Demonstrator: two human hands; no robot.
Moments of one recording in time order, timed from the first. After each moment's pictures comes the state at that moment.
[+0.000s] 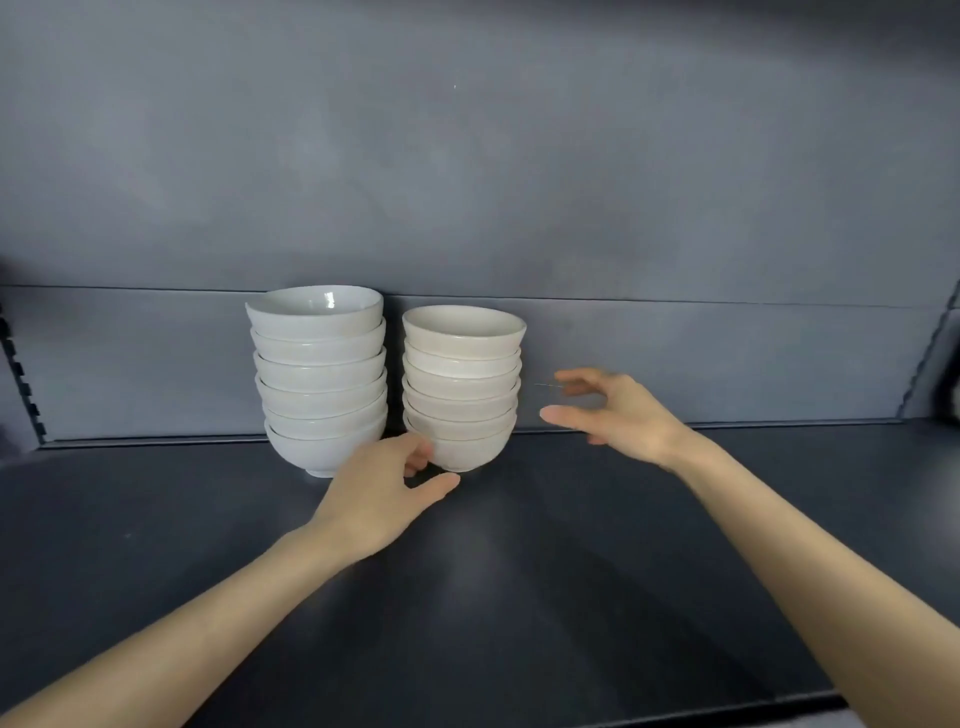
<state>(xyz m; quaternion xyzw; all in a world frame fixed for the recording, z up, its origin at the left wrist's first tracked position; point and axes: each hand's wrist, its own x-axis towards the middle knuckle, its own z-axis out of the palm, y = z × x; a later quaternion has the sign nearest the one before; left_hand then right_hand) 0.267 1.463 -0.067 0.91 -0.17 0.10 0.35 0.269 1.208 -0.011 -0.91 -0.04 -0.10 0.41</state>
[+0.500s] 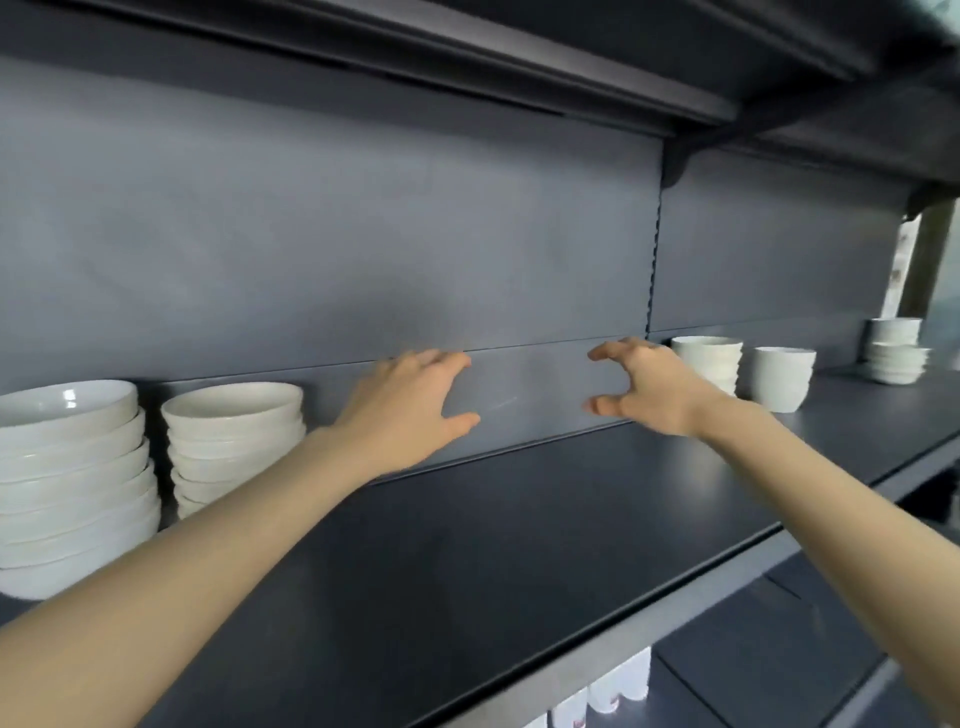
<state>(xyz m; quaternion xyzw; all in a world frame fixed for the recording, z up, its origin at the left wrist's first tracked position) 0.211 1.283 0.068 0.86 -0.42 0.26 0.12 0.115 1.047 0.077 -0.96 0.14 -0.21 0.11</state>
